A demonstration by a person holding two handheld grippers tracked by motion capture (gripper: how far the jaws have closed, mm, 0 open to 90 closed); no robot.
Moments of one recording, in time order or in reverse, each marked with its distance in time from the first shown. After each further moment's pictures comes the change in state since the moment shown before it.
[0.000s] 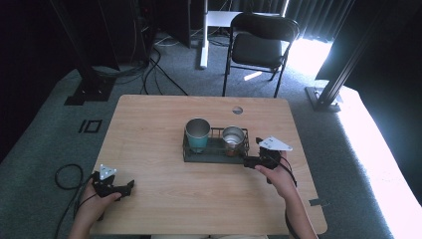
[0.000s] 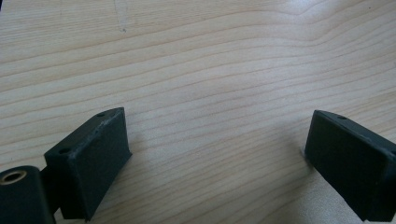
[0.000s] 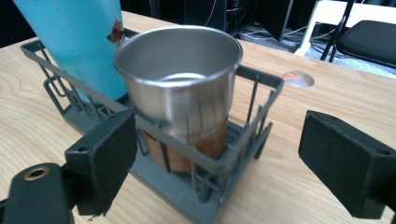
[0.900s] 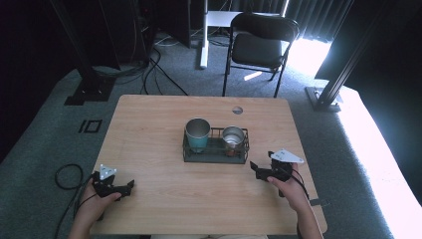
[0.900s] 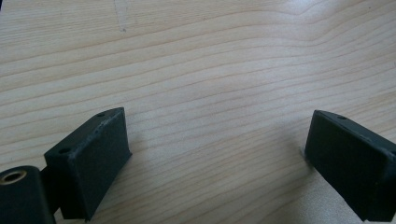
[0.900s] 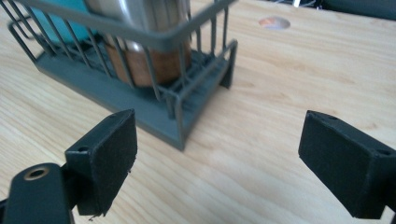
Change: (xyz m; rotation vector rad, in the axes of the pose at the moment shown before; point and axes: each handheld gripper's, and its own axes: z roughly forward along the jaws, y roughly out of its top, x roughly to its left) left arm 0.000 0.000 0.000 0.000 0.000 0.000; right arm -0.021 -0.048 -0.028 0.094 -0.049 0.049
